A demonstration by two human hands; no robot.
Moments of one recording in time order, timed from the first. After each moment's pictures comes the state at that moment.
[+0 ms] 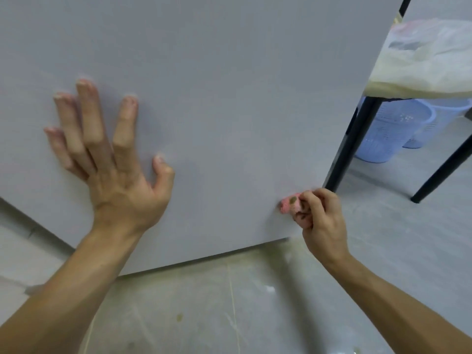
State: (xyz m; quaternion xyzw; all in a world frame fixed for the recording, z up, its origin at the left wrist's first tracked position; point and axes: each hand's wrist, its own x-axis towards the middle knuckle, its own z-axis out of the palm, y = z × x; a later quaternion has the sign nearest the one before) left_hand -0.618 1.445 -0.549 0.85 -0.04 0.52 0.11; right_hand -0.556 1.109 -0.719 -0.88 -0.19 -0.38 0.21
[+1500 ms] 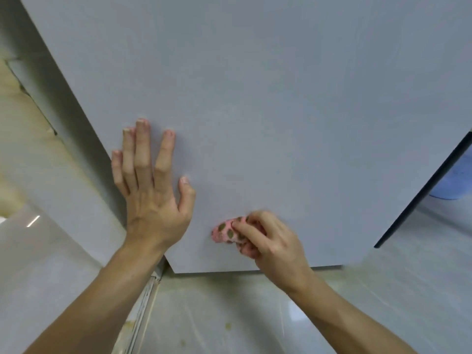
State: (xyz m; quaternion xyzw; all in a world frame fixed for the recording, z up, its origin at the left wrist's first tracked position) left_hand -0.654 1.540 -0.561 0.85 0.01 0.53 0.05; right_hand -0.604 1.321 -0.658 -0.77 -0.43 -0.36 0.29
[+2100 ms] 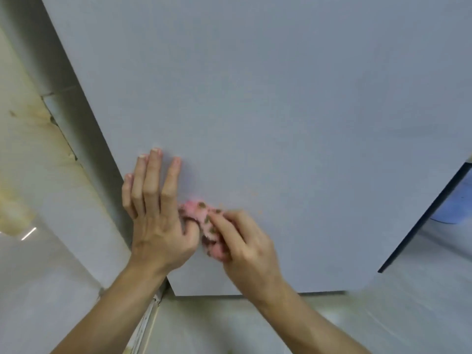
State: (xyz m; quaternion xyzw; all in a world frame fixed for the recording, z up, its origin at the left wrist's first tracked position) left_hand -0.656 1.549 -0.561 0.85 0.00 0.53 0.03; right_hand -0.620 1.381 -0.601 -0.75 -0.38 -0.41 0.35
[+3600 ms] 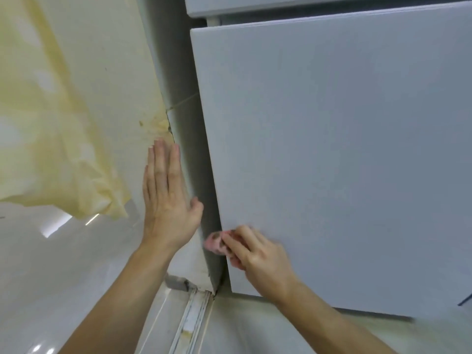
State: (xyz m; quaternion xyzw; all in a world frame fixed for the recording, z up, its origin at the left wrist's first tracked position) left_hand -0.702 1.655 -0.530 0.88 0.11 0.45 0.07; right_hand -0.632 1.464 -0.625 -0.75 -0.53 -0.32 0.23
